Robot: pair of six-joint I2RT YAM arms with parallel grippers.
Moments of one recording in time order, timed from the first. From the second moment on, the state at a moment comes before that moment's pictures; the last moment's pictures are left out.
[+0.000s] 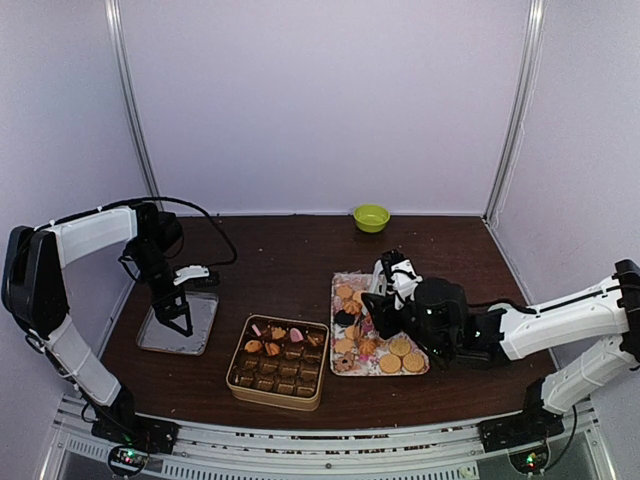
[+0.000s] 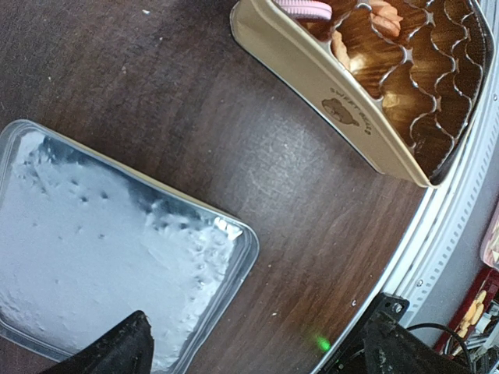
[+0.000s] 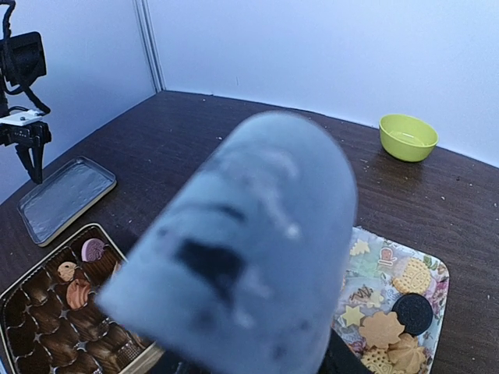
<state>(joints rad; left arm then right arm) -0.21 1.62 1.22 -1.31 0.32 0.86 1.08 1.36 0.60 0.44 0.50 0.26</state>
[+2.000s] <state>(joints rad) -0.21 1.62 1.23 -1.33 0.32 0.86 1.24 1.25 0.82 0.22 0.56 0.12</state>
